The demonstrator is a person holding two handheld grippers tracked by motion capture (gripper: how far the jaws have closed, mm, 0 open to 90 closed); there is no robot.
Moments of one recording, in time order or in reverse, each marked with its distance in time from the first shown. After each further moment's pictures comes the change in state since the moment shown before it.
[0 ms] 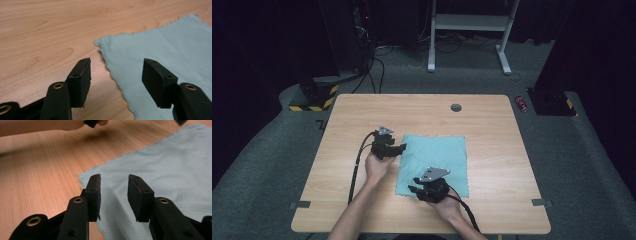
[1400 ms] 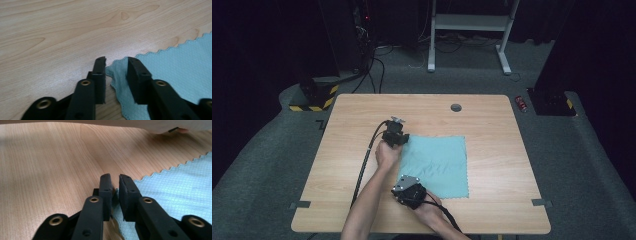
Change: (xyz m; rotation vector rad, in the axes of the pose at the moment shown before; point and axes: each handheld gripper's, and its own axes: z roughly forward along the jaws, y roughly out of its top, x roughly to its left) left arm -0.007 0.035 0.053 0.119 0.108 0.048; right arm 0.046 0.019 0.046 0.099 -0.054 -0.144
